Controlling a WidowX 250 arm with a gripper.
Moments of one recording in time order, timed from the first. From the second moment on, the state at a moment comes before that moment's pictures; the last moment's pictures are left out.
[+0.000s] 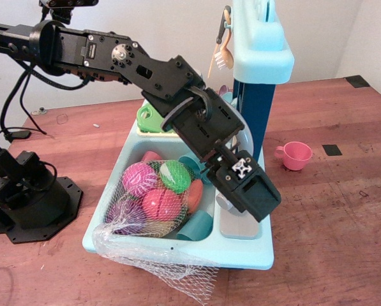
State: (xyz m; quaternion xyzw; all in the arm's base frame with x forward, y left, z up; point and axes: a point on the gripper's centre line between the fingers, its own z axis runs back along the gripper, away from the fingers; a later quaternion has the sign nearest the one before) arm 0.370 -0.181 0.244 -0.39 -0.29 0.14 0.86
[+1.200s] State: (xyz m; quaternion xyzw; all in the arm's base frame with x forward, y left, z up) arm 0.364 -0.117 0.222 -0.36 -0.33 0.18 0.85
